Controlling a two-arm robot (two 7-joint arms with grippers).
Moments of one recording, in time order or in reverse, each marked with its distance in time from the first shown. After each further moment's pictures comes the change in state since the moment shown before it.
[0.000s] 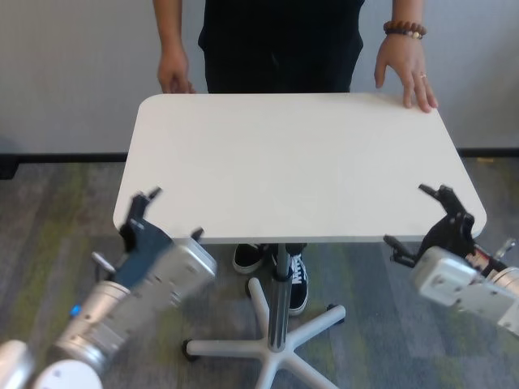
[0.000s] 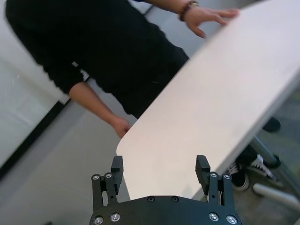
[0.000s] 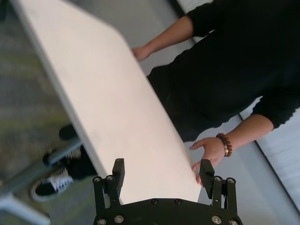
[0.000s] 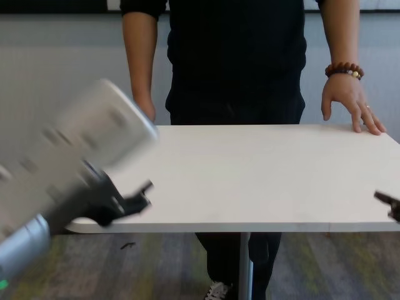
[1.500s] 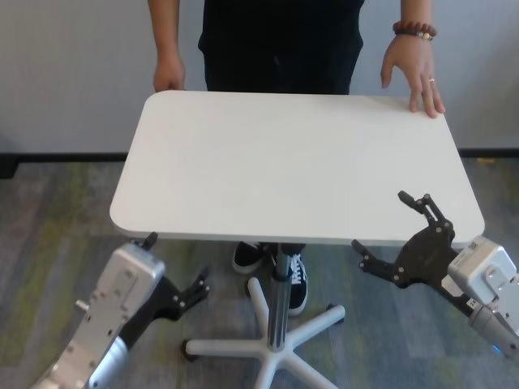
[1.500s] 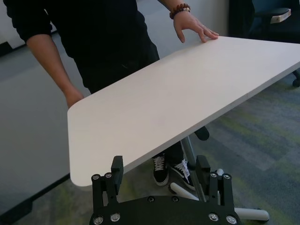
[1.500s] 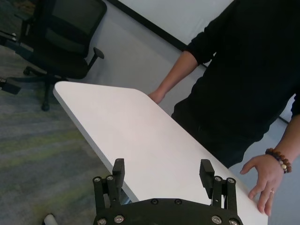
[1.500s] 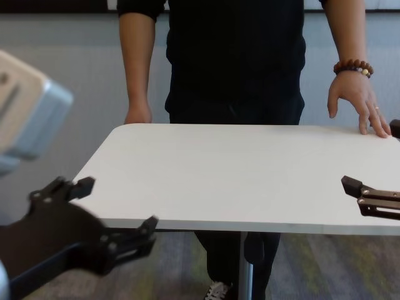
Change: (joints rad) left arm 0.206 -0.047 -0.153 -0.171 -0.384 0.023 -0.172; right arm -0.109 -0.070 0.086 -0.076 0.379 -0.152 0.122
